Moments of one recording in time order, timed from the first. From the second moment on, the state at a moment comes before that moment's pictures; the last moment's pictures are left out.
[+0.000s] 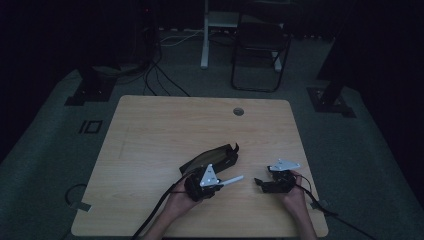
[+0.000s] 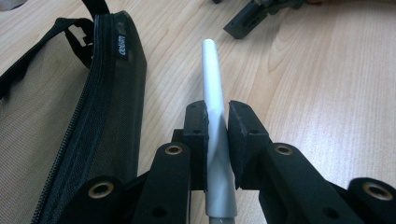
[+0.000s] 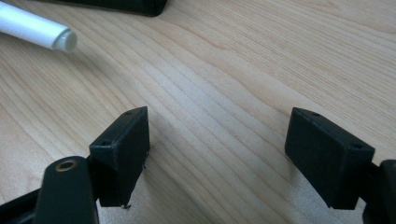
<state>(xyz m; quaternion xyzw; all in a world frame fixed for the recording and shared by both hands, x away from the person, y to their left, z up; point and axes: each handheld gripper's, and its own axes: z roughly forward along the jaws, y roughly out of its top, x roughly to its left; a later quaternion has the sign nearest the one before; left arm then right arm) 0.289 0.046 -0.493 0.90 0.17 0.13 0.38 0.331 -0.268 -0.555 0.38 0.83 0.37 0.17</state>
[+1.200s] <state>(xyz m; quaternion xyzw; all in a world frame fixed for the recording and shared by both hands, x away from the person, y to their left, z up) 0.282 0.064 -0.458 0.88 0.16 0.14 0.42 0.331 -0.268 -0.555 0.38 0.83 0.37 0.17</state>
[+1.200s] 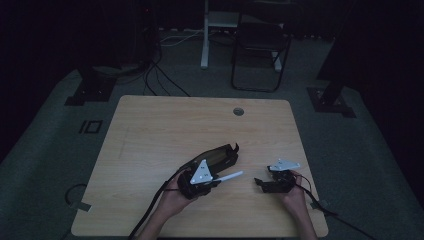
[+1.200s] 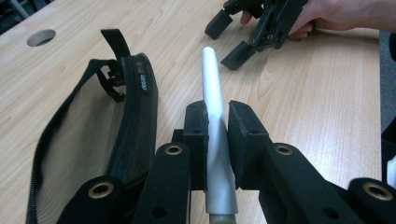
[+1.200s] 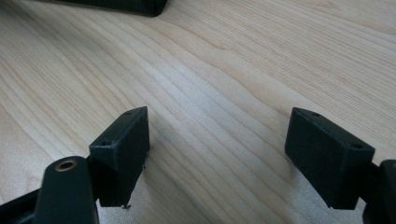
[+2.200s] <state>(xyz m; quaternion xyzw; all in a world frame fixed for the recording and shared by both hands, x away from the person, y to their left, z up) 0.284 0.079 -0.437 0.87 0.16 0.13 0.44 0.331 -0.268 -0.555 0.38 0.83 0.37 0.17</state>
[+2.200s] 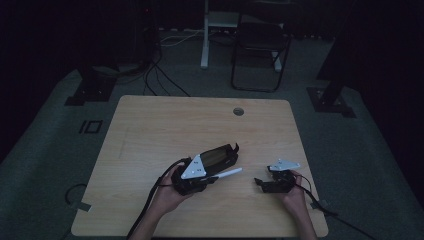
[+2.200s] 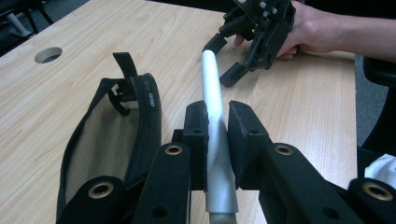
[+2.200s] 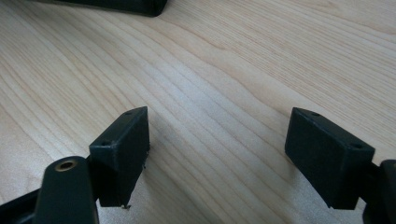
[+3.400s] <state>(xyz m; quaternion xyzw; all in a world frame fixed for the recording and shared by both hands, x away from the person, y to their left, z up) 0.289 0.100 -0.423 0.85 0.18 0.13 0.47 0.331 -0.268 -0.555 0.38 0.83 0.37 0.17</state>
